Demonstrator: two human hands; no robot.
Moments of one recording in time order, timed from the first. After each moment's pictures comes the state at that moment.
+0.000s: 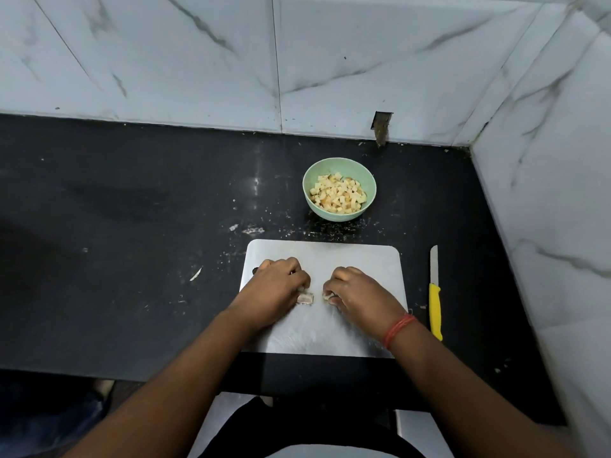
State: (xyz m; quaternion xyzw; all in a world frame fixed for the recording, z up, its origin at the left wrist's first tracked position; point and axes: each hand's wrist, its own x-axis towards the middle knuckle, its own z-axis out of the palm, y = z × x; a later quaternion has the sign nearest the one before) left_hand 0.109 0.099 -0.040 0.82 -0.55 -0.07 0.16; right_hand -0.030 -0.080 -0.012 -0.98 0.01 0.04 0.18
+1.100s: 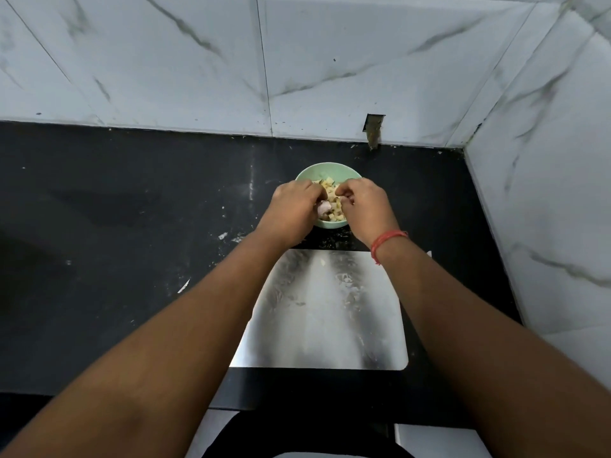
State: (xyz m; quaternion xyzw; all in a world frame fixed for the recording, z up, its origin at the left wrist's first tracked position) left_hand 0.178 -0.020 0.033 0.85 -0.48 0.00 0.21; right_hand 0.078 -0.158 0.043 -0.91 0.25 -0.15 0.29
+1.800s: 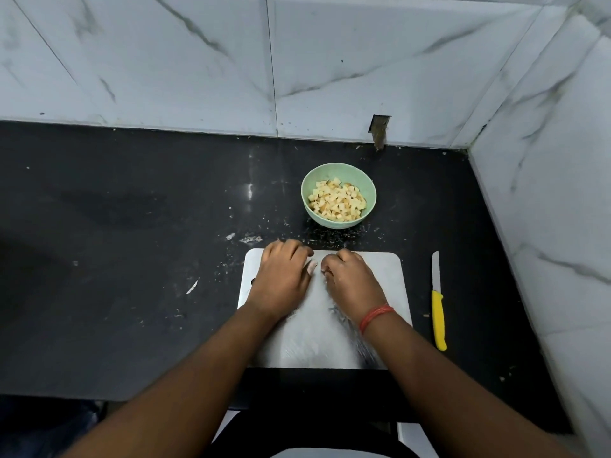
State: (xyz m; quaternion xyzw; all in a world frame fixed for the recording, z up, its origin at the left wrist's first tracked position) left_hand 0.121 0.060 -0.040 0.85 -0.46 0.02 0.25; right_hand 0.017 -0.077 -0.025 -0.96 0.18 -0.05 0.19
